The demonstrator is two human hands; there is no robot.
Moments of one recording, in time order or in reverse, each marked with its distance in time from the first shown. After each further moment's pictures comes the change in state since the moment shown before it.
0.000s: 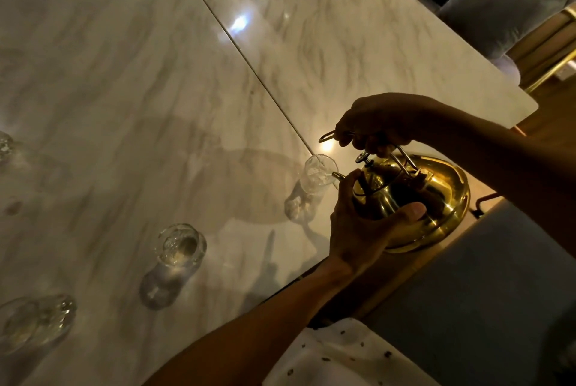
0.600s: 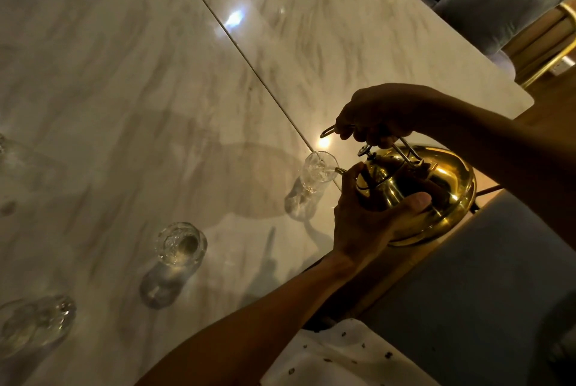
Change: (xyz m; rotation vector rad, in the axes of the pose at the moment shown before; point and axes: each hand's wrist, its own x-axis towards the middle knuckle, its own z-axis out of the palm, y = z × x) left_hand 0.003 0.005 -0.003 -0.070 -0.038 -0.009; right_hand 0.004 -0.007 -0.002 0.004 0.037 0.044
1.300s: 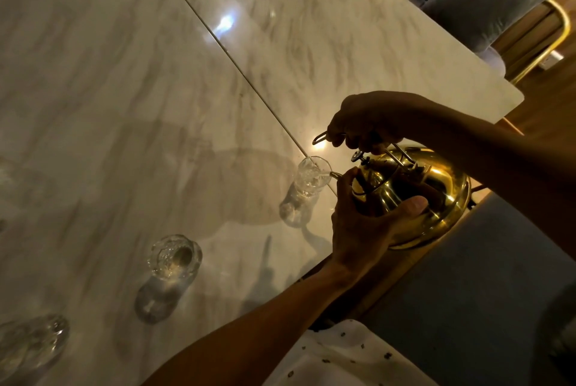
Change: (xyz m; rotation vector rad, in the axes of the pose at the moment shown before) left_hand 0.000 0.004 0.009 -0.013 0.033 0.010; right_hand -0.002 0.001 0.001 -0.038 0.004 -0.009
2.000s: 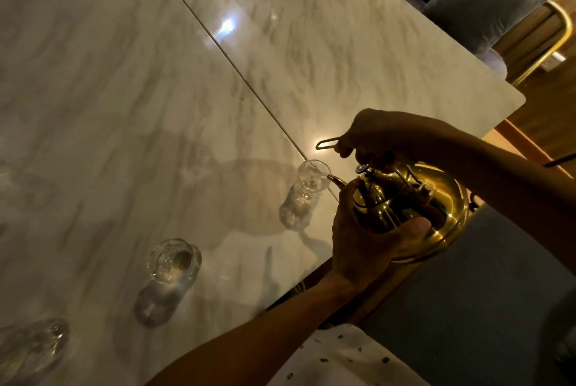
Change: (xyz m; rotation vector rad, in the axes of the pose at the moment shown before) left_hand -0.004 -0.016 0.000 0.091 -0.020 0.081; right_hand 0.001 0.026 0.002 0.127 0.111 -0.085
